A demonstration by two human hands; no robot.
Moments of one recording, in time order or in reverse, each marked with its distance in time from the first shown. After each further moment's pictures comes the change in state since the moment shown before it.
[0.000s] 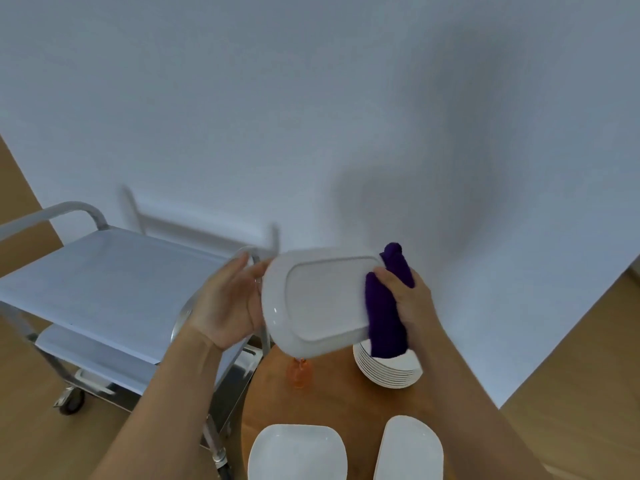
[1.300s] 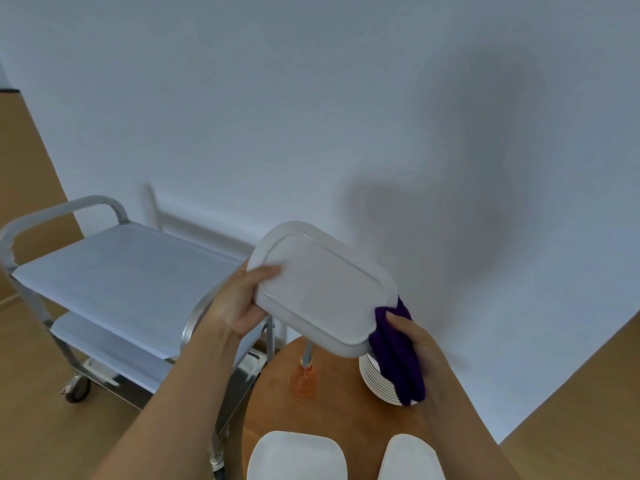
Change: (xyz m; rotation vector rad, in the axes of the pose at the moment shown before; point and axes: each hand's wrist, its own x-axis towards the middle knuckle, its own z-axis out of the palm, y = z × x) left_hand 0.015 -0.001 -0.017 0.012 0.283 0.187; right_hand -0.042 0.009 -0.004 0.339 -0.322 0.370
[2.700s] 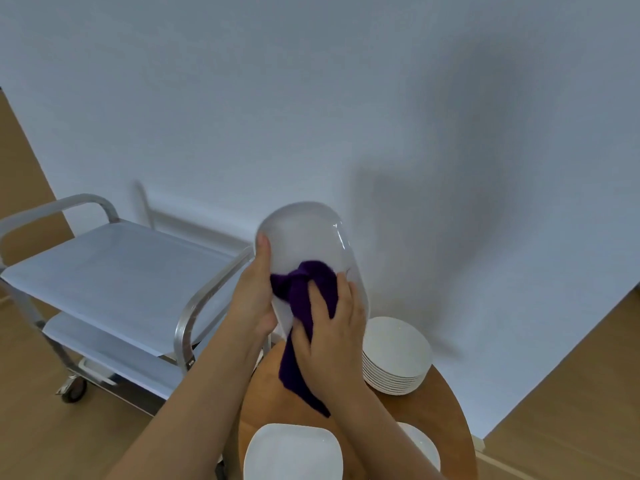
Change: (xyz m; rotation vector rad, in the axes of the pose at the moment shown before) left_hand -0.008 -0.017 0.053 -0.009 0.217 -0.027; right_hand 0.013 0.072 0.066 -1.708 0.474 -1.048
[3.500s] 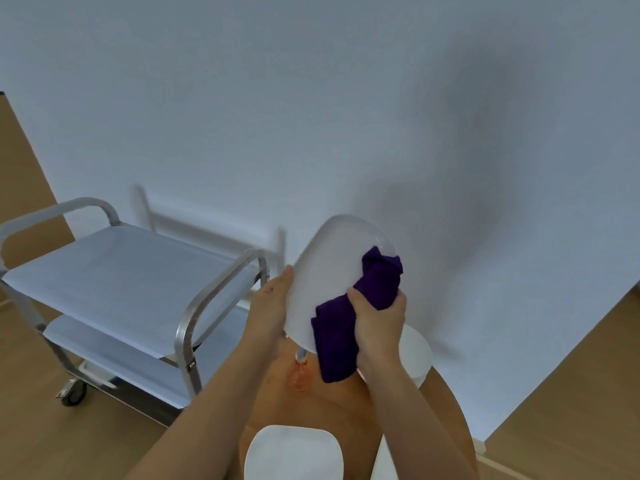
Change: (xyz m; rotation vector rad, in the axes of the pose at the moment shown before) left_hand -0.008 -0.030 -0.010 0.326 0.175 0.035; right_hand 0.030 0.045 -0.009 1.213 0.089 0.934
